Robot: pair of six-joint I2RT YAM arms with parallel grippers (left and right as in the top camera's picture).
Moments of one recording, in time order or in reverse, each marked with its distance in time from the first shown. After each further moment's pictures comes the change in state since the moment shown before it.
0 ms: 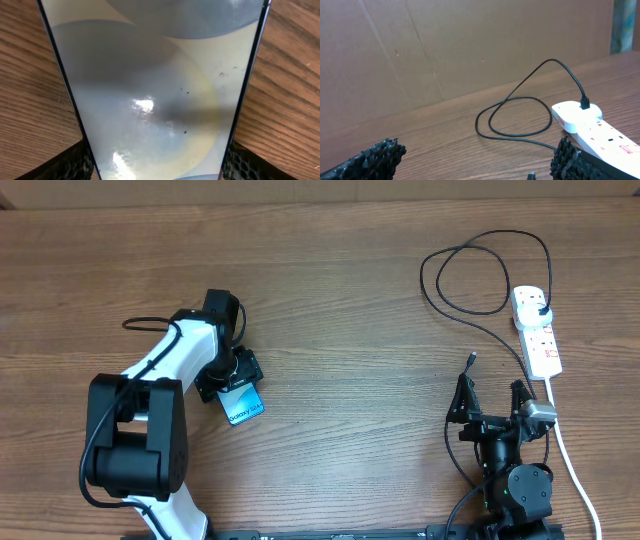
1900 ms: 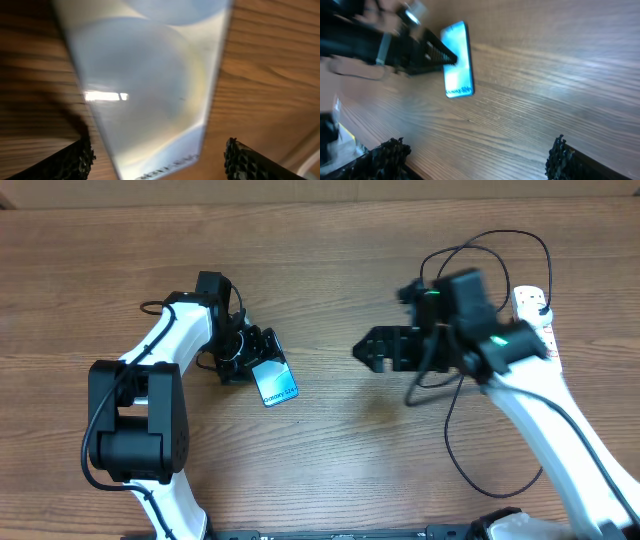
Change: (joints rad) left arm 0.032 0.073 0.136 -0.013 0.407 0.159; right arm 0.142 1.450 1.231 -0.859 -0.727 0.048
